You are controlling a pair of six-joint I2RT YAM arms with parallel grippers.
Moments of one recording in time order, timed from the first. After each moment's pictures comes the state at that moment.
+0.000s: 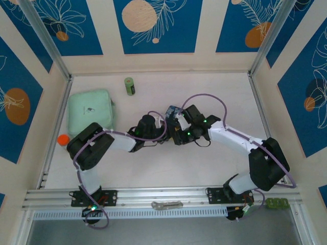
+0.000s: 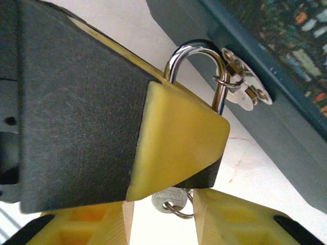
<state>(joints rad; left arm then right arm) -0.76 1.83 0.78 0.66 0.52 -1.22 0.63 1.44 0.95 -0.65 -0.21 0.25</state>
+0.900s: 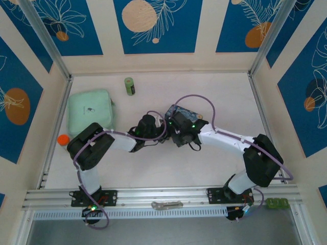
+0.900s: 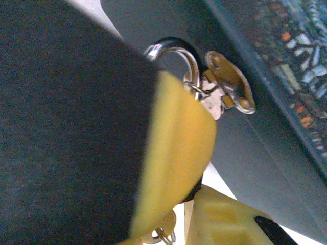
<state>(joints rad) -0.77 1.83 0.78 0.69 0.47 -1.31 0.76 1.49 0.98 -0.66 0.12 0.28</state>
